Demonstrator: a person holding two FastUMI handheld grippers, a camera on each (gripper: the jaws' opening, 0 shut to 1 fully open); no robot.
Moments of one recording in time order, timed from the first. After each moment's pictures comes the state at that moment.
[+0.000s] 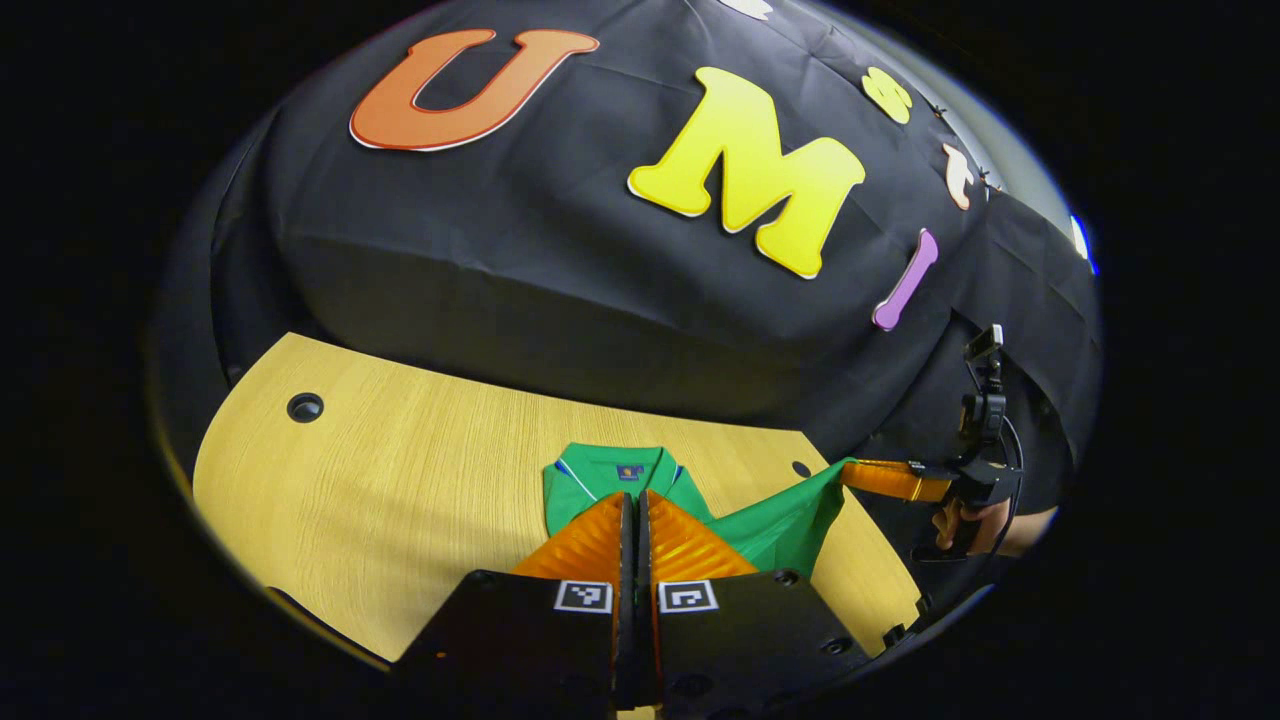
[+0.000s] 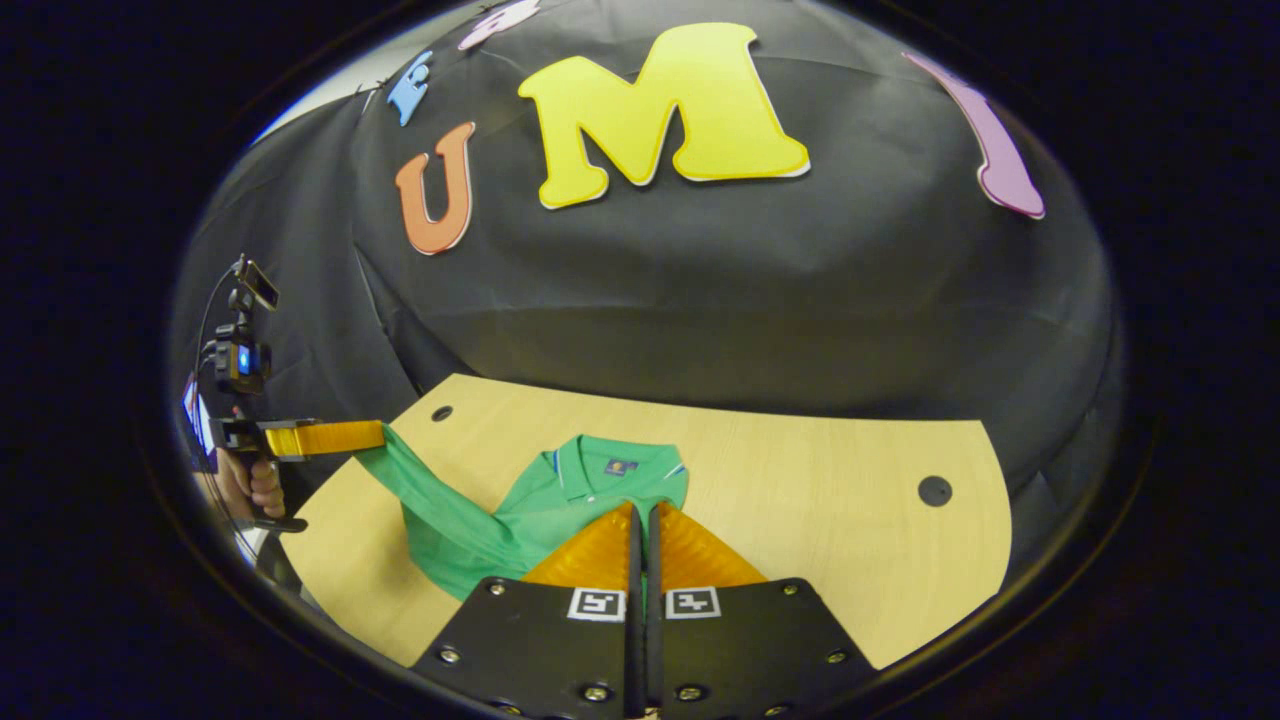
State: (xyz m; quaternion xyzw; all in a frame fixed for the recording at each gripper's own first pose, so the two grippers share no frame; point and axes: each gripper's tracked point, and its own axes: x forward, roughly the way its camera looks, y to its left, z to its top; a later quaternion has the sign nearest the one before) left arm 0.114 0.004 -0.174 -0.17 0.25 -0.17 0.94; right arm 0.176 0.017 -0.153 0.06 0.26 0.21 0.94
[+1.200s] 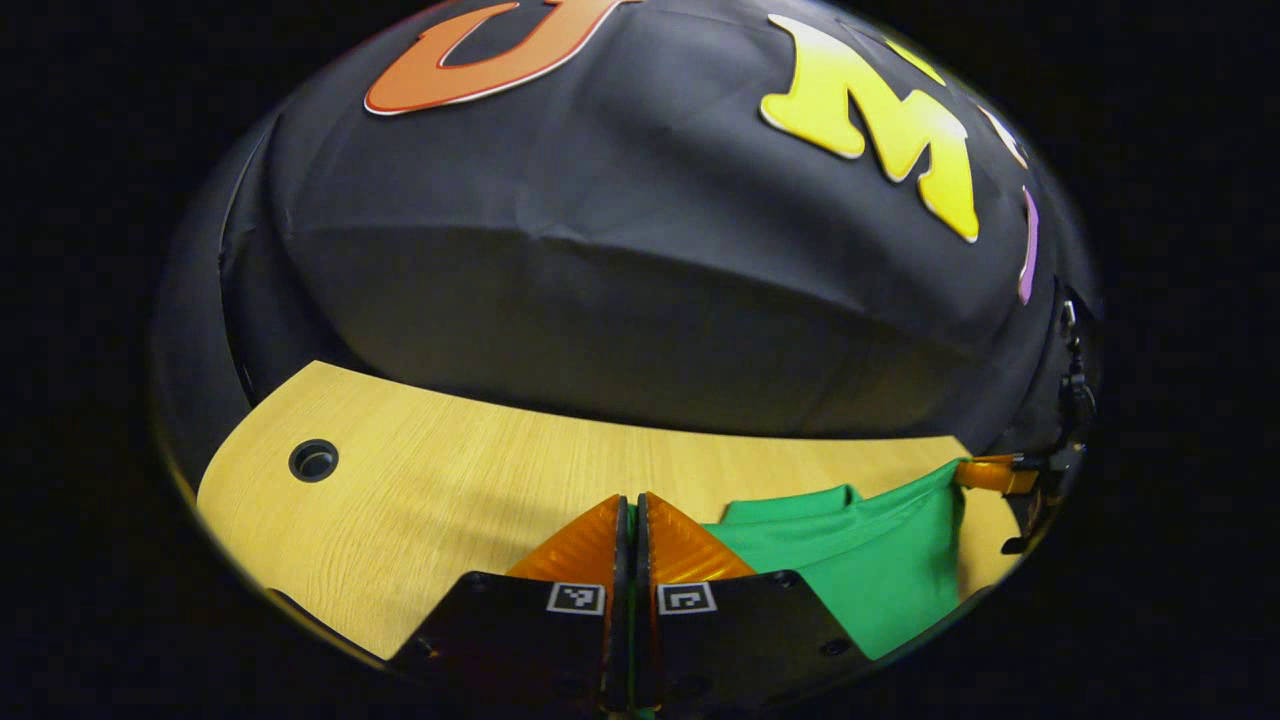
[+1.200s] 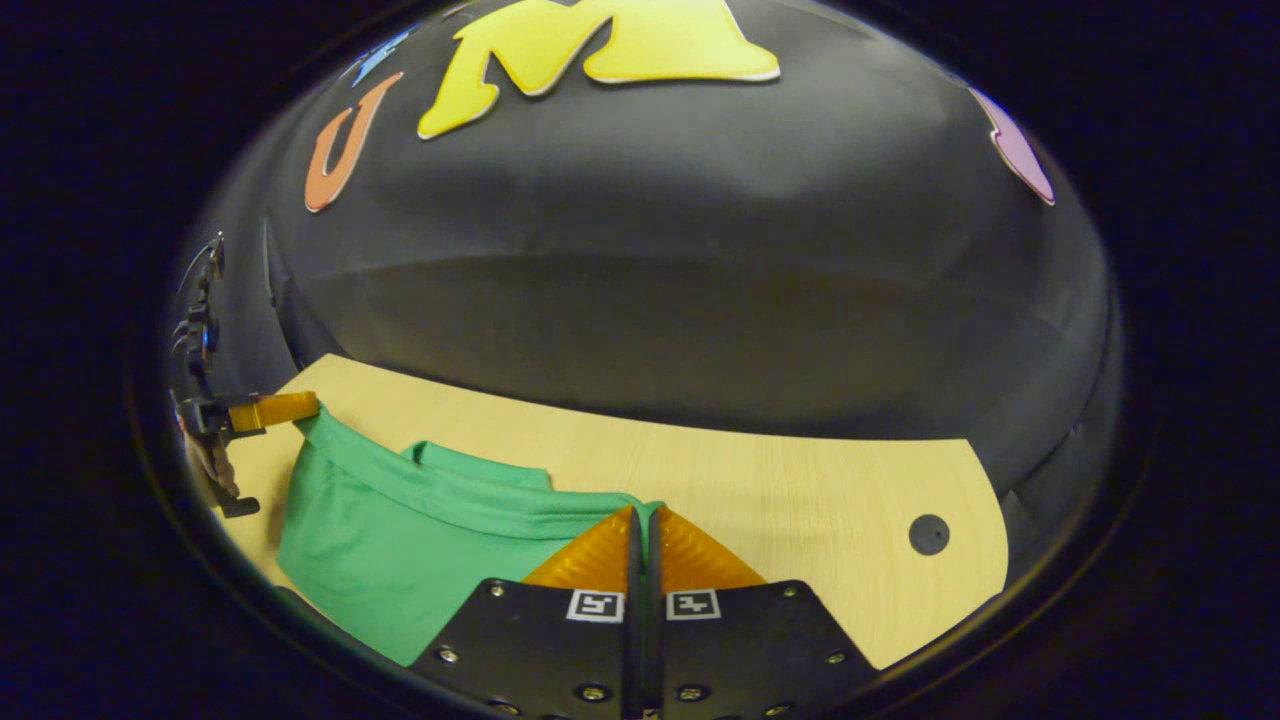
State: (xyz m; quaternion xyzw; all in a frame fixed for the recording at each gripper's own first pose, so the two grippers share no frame) left arm 0.265 0.068 -0.315 -0.08 0.25 -0.04 0.96; right arm 0.314 -0.005 -0.266 0.02 0.27 0.10 0.96
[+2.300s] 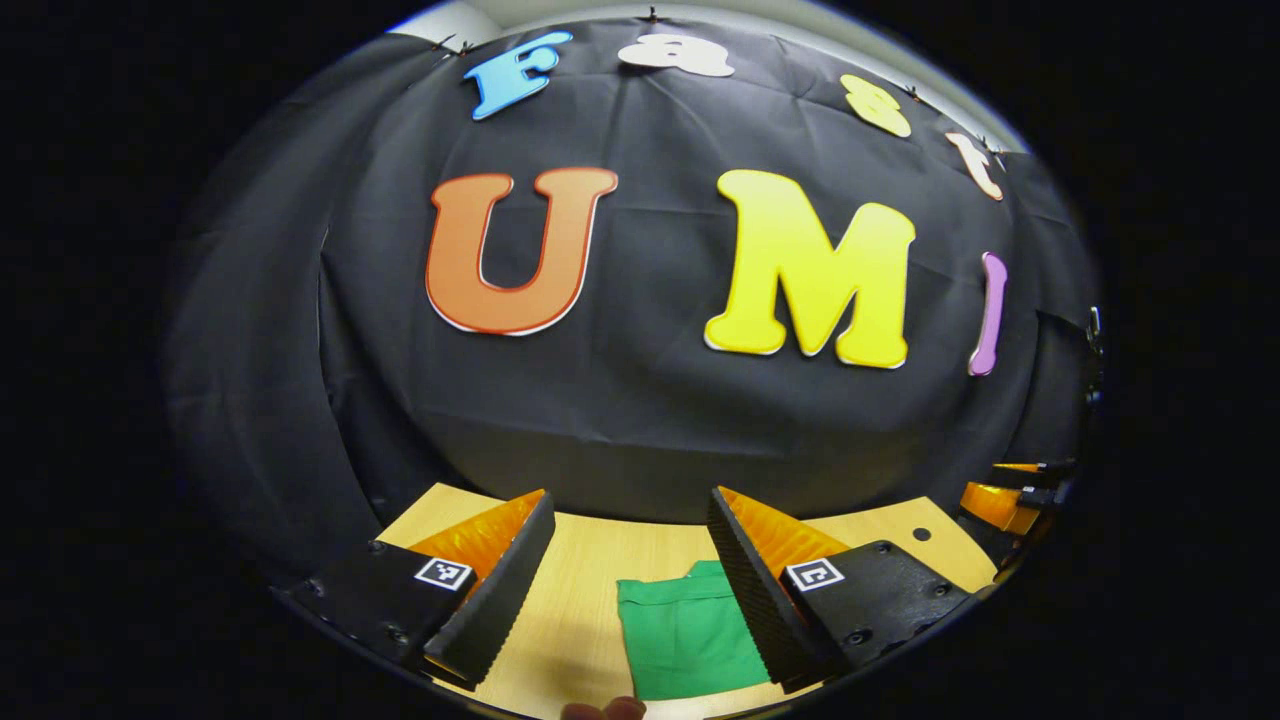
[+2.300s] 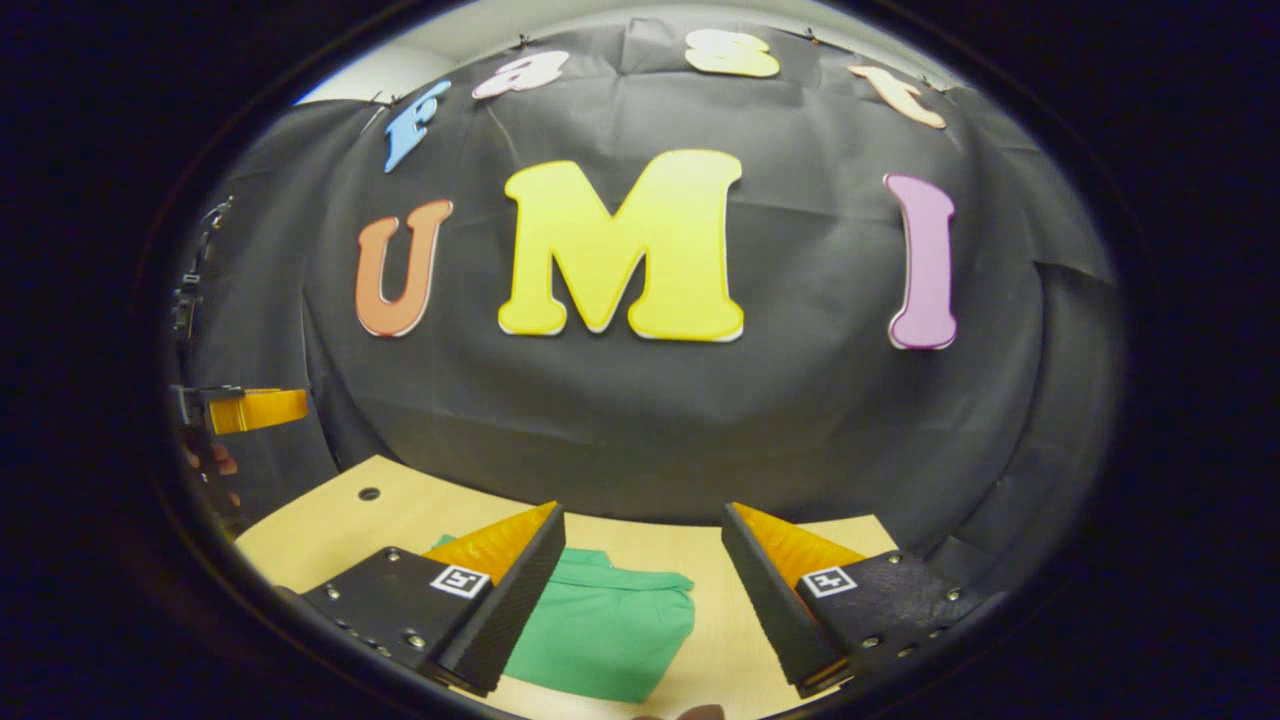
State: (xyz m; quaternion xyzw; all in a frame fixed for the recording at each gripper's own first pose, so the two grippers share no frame) left arm 0.110 0.064 -0.039 -0.06 0.10 0.01 0.99; right arm 0.143 -0.001 -0.034 0.04 0.08 0.07 0.99
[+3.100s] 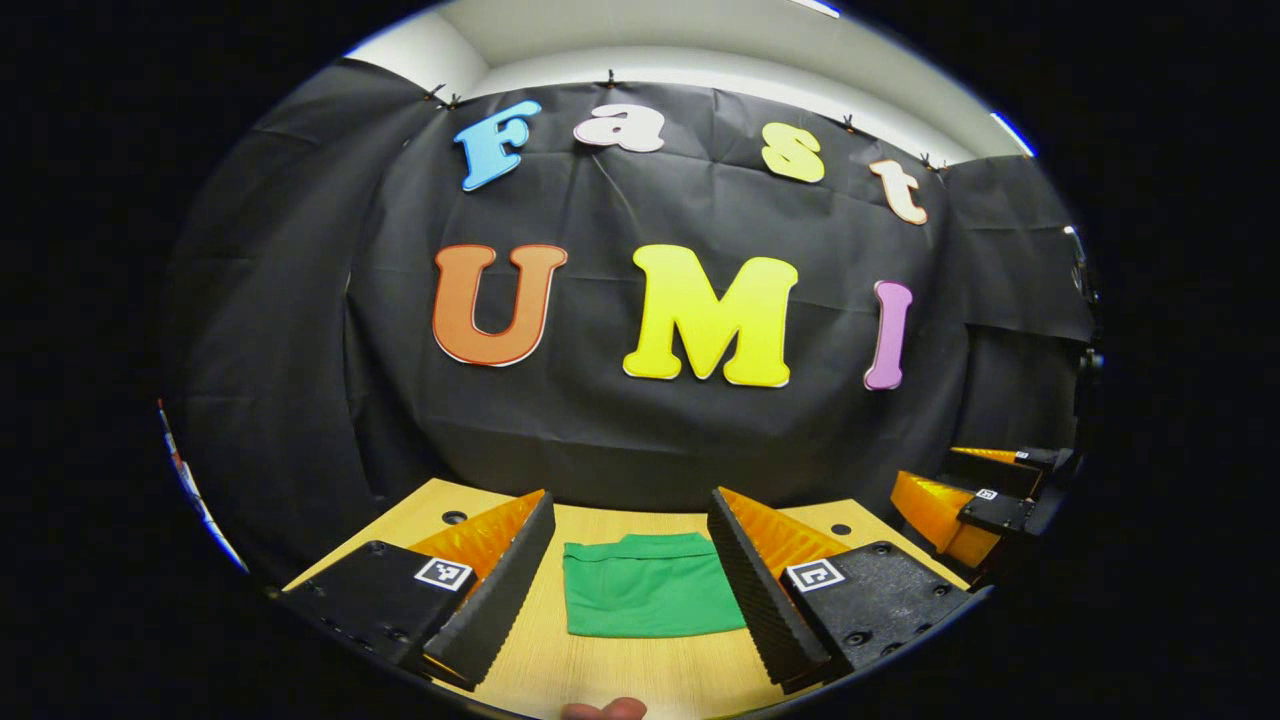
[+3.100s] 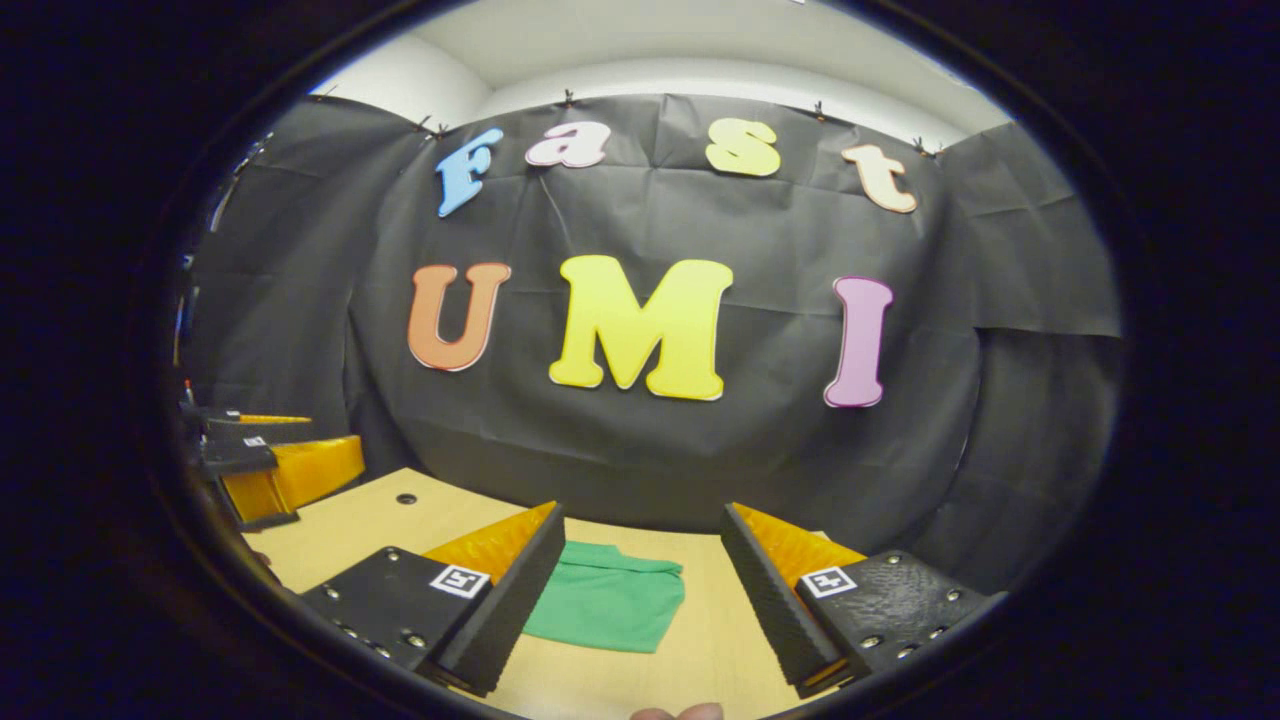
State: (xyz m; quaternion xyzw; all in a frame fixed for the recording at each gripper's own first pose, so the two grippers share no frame) left arm -0.054 -0.019 -0.019 -0.03 0.05 -0.01 1.00; right arm -0.040 0.020 -0.008 0.00 0.01 0.06 1.00
